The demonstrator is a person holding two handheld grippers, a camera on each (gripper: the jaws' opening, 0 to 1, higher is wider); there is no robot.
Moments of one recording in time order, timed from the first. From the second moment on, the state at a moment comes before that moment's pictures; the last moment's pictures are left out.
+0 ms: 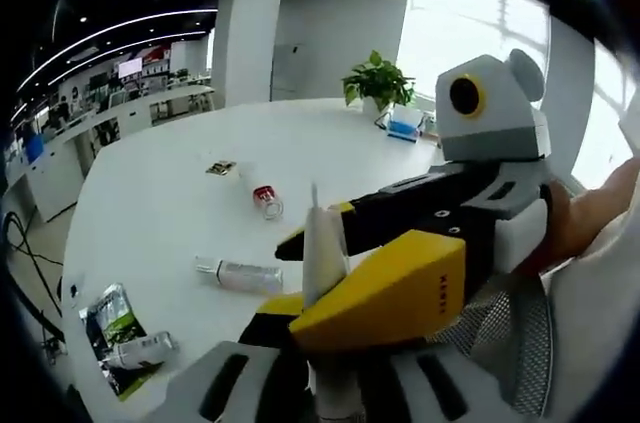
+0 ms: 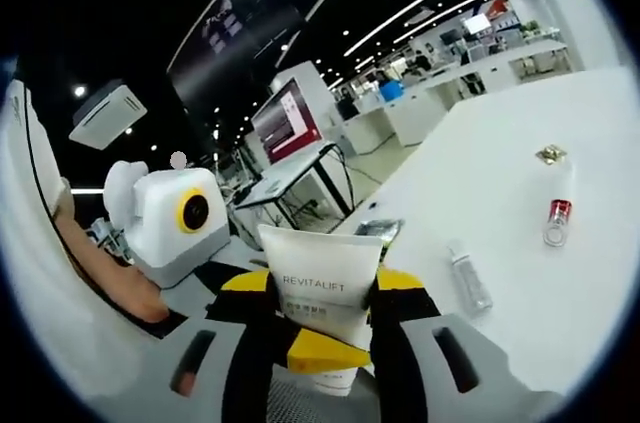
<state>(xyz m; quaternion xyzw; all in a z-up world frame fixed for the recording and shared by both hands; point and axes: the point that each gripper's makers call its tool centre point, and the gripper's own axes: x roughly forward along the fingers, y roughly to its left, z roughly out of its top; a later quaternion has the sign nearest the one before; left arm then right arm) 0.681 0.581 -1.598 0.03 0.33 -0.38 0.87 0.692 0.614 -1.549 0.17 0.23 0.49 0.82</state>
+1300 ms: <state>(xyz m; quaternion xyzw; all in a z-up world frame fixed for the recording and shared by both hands) 0.665 0.665 -1.641 0.12 0.36 -0.34 0.86 0.696 0.610 -1.555 0.09 0.21 0.46 0.86</state>
